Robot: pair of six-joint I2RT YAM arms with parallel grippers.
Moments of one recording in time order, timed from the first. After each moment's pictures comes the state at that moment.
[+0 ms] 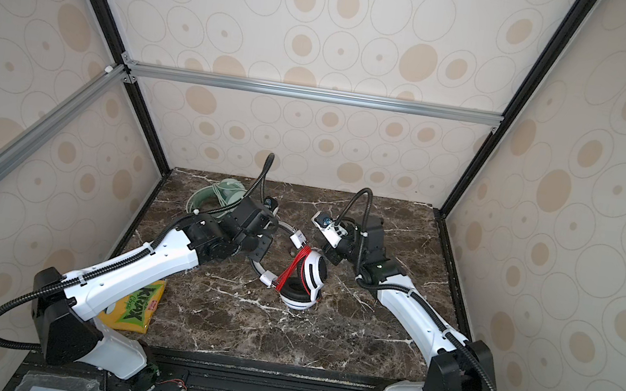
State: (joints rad) left arm -0.74 1.48 1.43 -0.83 -0.32 -0.22; right arm 0.39 1.35 0.96 -0.01 -0.36 -0.50
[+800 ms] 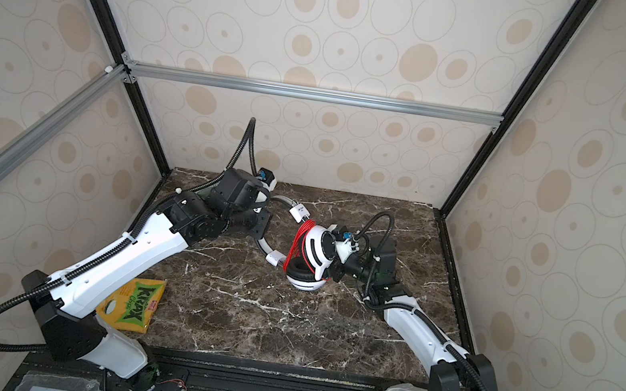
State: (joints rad) left arm -0.70 1.51 1.67 -0.89 -0.21 -0.23; right arm 0.32 1.26 0.72 0.24 -0.70 -0.23
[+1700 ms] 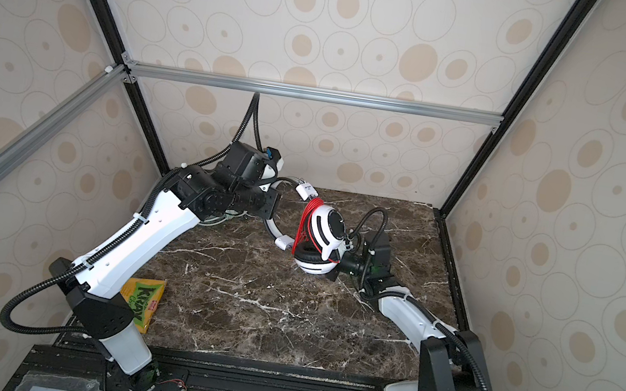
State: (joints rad) left arm -0.63 1.69 2.02 -1.05 -0.10 -0.30; right arm 0.33 1.39 0.76 0.32 -0.90 -0.28
